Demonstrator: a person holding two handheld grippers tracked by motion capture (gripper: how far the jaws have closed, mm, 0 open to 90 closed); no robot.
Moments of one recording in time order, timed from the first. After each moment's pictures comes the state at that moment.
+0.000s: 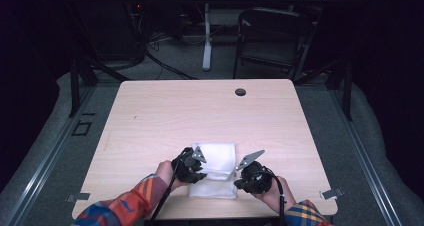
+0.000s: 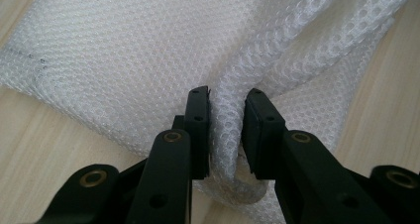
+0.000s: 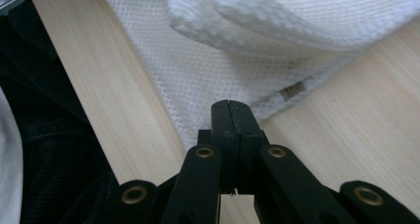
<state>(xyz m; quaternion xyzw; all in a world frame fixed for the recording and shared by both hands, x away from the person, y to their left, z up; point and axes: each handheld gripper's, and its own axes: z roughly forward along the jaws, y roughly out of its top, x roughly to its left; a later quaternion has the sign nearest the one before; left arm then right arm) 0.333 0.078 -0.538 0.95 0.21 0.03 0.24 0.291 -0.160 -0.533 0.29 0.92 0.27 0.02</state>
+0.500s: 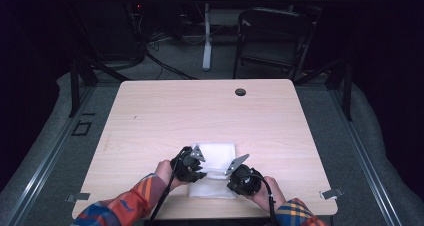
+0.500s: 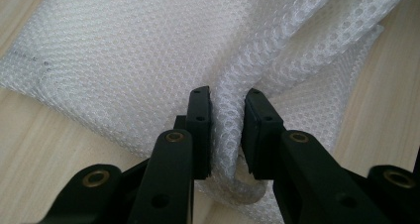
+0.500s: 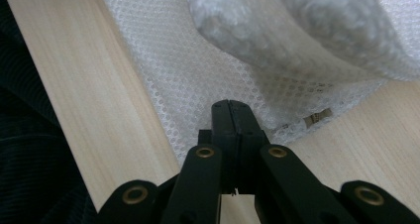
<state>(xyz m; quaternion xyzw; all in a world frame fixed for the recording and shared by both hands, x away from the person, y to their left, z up) 0.335 0.081 -0.536 0.94 0.21 0.03 0.26 0.294 -0.134 -0.549 0.26 0.94 0.24 0.04</state>
